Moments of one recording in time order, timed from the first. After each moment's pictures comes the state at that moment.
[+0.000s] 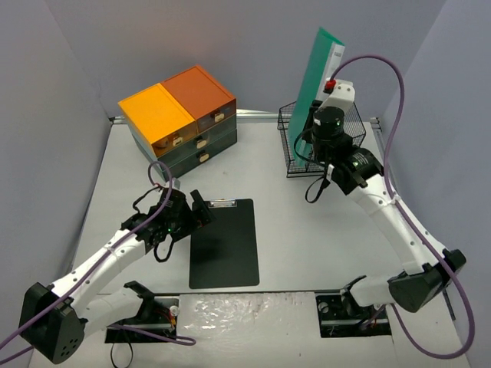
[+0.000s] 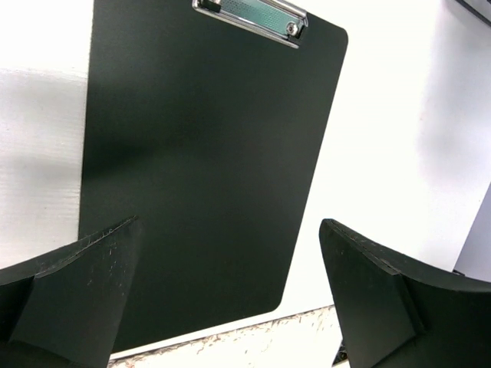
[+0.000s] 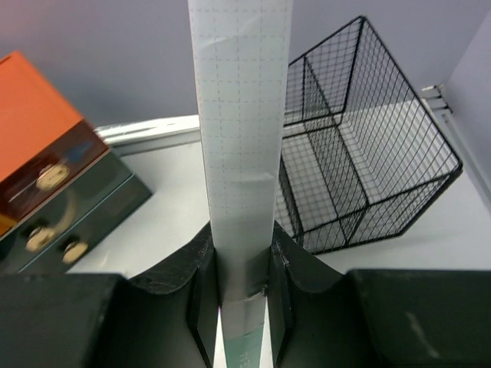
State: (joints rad) left arm -0.54 1.02 0.71 -0.52 0.01 -0.96; right arm 0.53 1.35 1.50 -0.41 0.59 0.31
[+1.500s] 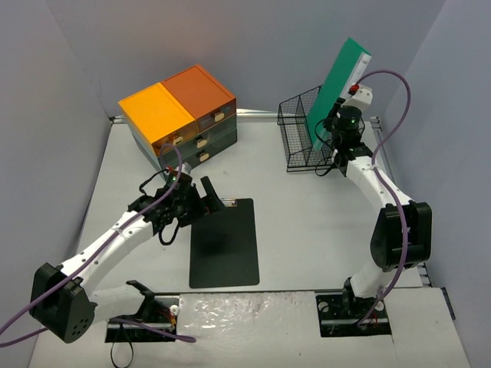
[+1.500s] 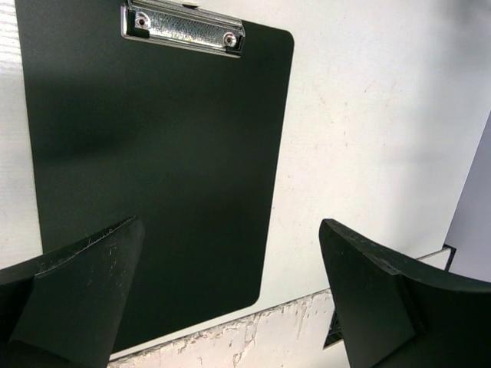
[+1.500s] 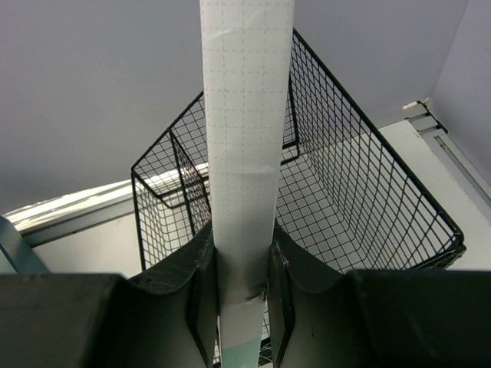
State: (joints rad) left arm -0.54 1.16 0.89 -0.55 0.08 -0.88; right arm 0.14 1.64 1.25 0.23 0.32 0.29
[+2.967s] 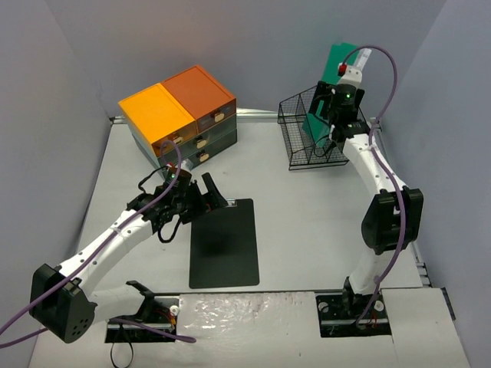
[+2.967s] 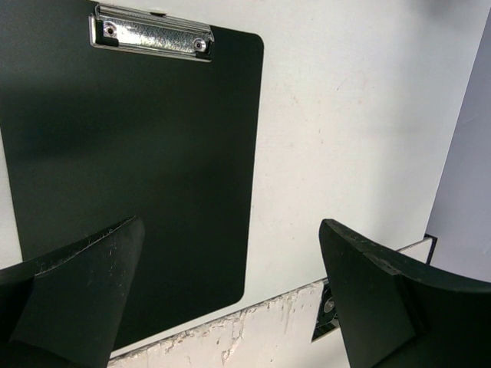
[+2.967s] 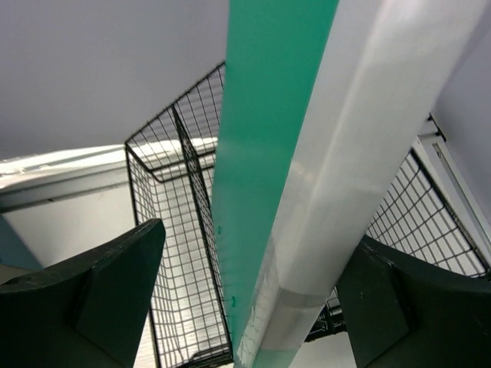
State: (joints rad) left arm -0.54 1.17 0.93 -0.54 0.12 -0.88; right arm 0.14 1.80 1.59 -0.08 0.29 0.19
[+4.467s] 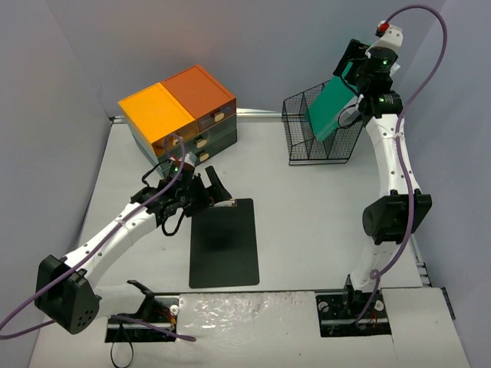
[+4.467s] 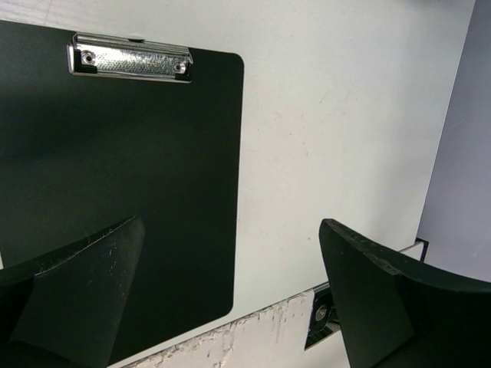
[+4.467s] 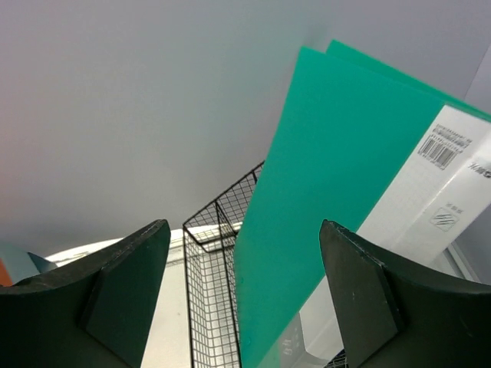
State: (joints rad) left arm -0.54 1.23 0.99 -0.51 0.12 -0.87; right arm 0.03 1.89 2.10 -0.32 0.16 0.27
